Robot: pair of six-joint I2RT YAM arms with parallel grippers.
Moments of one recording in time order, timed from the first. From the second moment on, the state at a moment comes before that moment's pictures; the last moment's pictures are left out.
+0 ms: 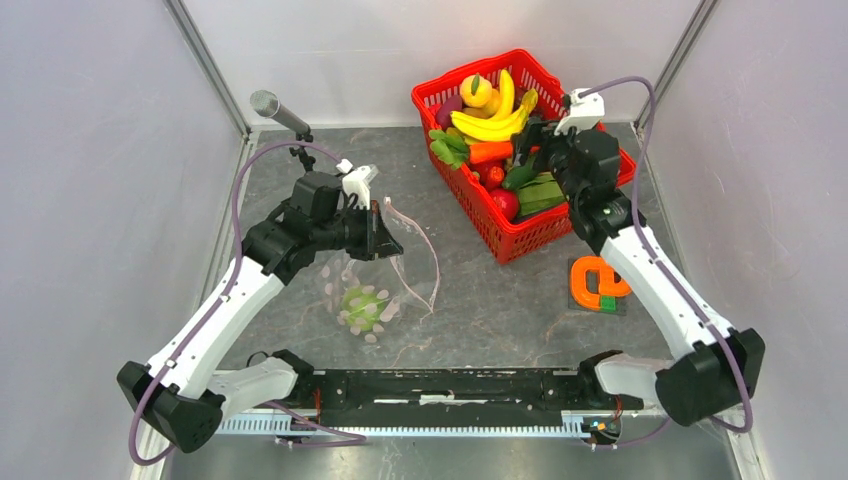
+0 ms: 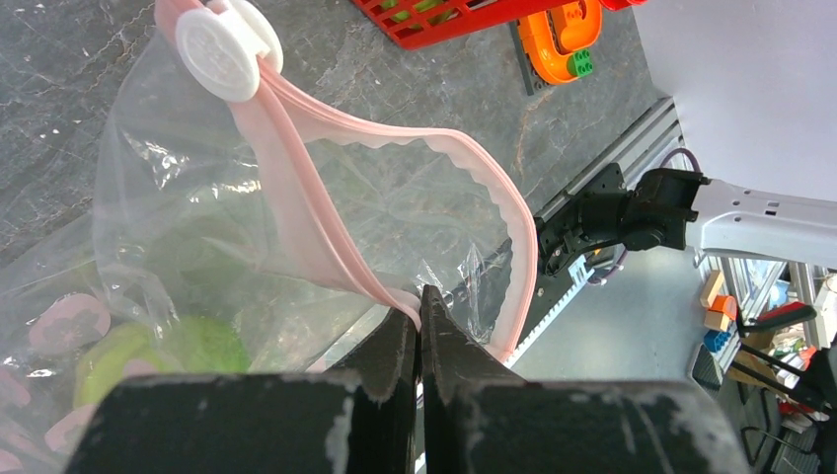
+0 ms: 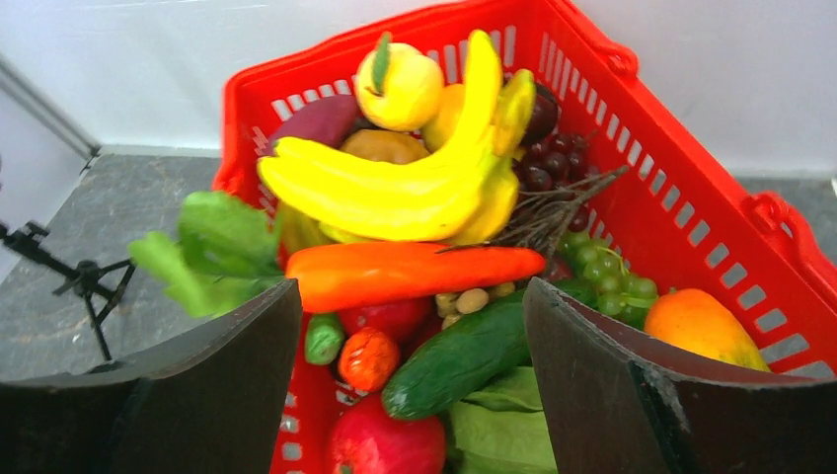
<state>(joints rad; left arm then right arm) -0.53 1.08 1.15 -0.72 0.42 -0.44 0.38 1.22 1.15 -0.01 0.17 0.14</state>
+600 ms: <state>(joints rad) -0.53 1.06 1.14 -0.72 0.39 -0.44 0.18 1.76 1.54 0.04 0.00 0.29</state>
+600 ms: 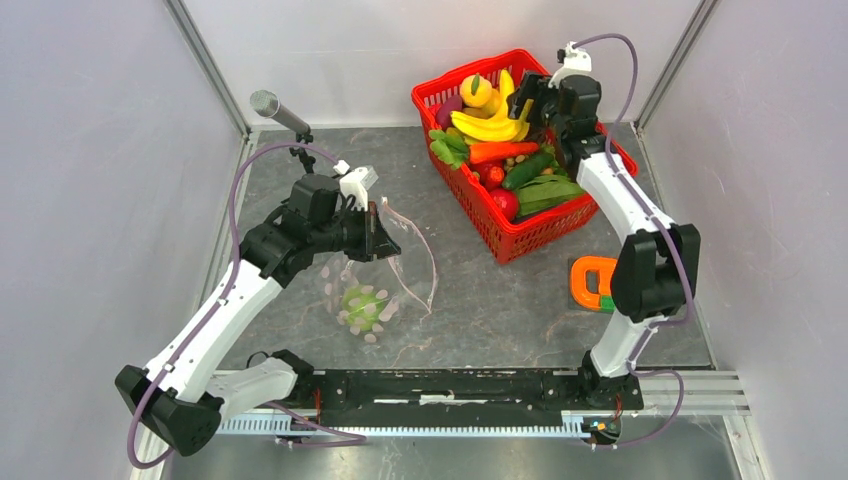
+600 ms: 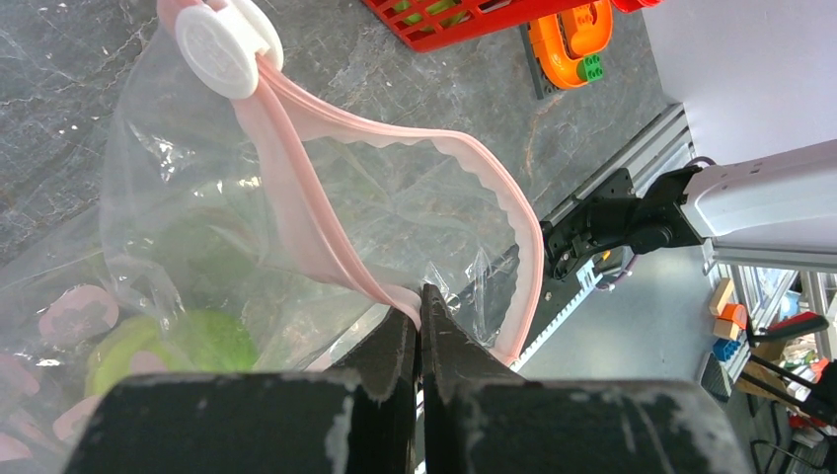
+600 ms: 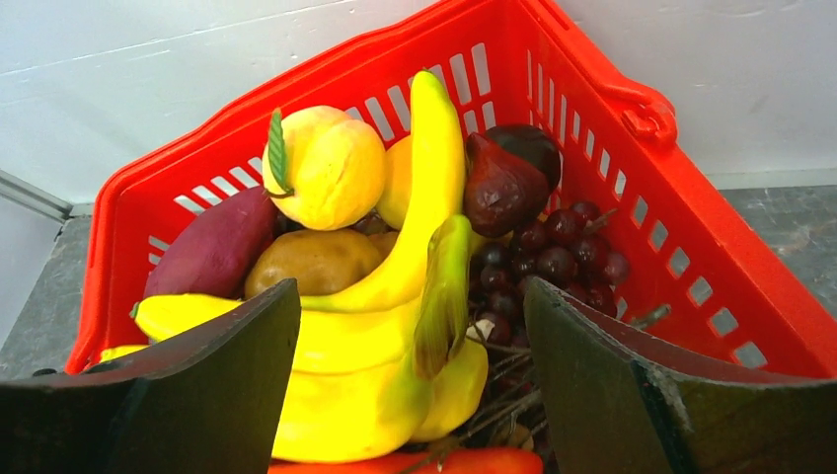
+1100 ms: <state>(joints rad) -0.53 1.04 1.13 -0.72 0.37 -0.44 0.18 1.90 1.67 -0.03 -0.03 0.27</state>
